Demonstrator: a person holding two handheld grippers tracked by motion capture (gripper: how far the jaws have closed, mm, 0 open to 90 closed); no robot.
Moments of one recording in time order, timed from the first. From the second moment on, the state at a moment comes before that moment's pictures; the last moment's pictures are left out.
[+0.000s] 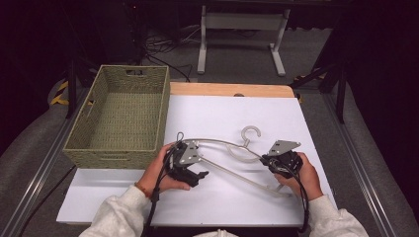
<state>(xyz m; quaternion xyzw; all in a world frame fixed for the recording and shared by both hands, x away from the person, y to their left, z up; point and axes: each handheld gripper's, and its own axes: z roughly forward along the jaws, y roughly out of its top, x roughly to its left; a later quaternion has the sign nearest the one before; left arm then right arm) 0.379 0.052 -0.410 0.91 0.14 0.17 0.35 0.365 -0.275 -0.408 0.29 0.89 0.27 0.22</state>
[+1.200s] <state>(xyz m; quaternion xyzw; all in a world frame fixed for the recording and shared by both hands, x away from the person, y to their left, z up) 0.412 -0.002 -0.427 0.94 0.09 0.21 0.24 0.337 -0.260 -0.388 0.17 0.90 0.32 0.24</state>
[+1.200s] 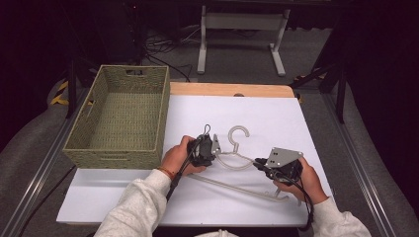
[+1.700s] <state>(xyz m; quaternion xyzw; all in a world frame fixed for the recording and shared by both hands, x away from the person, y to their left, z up) 0.410 0.002 -0.425 0.94 0.06 0.20 0.26 0.342 -0.261 -0.394 0.18 0.91 0.30 0.24</state>
